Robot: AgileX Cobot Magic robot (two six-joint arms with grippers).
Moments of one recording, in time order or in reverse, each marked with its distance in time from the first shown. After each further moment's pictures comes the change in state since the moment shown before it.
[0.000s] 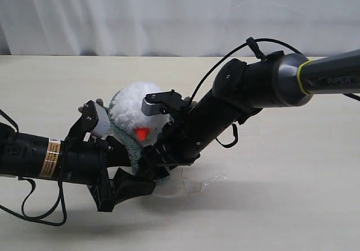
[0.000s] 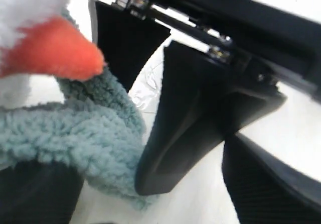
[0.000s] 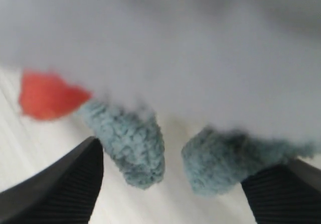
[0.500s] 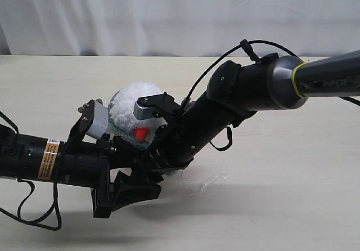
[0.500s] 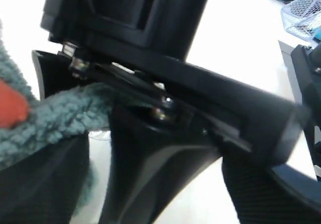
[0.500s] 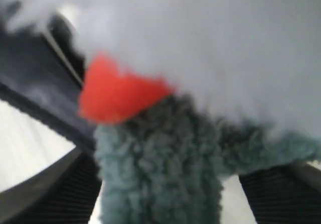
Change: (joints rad) left arm 0.000 0.002 0.005 0.023 -0.136 0.037; right arm 0.026 0.000 -0.001 0.025 0.006 -0.032
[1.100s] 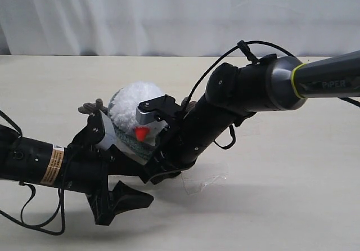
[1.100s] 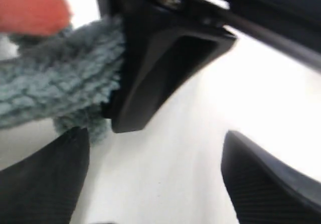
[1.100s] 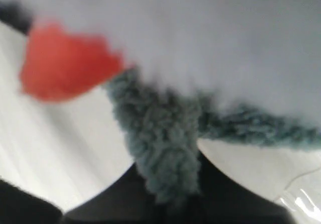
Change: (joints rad) left arm -0.029 0.000 0.000 0.033 0.206 -0.018; right arm 0.007 0.000 0.000 -0.118 -0.034 0.048
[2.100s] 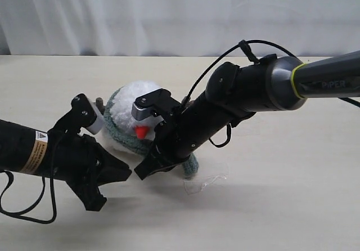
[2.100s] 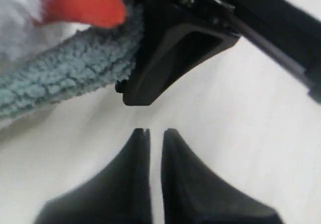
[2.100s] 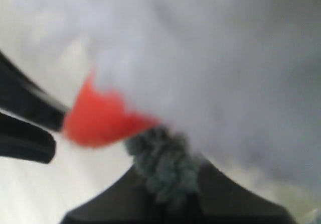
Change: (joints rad) left arm -0.006 -0.211 0.001 0.233 0.198 -0.392; right arm 0.000 0.000 0.000 0.102 -0.063 -0.168
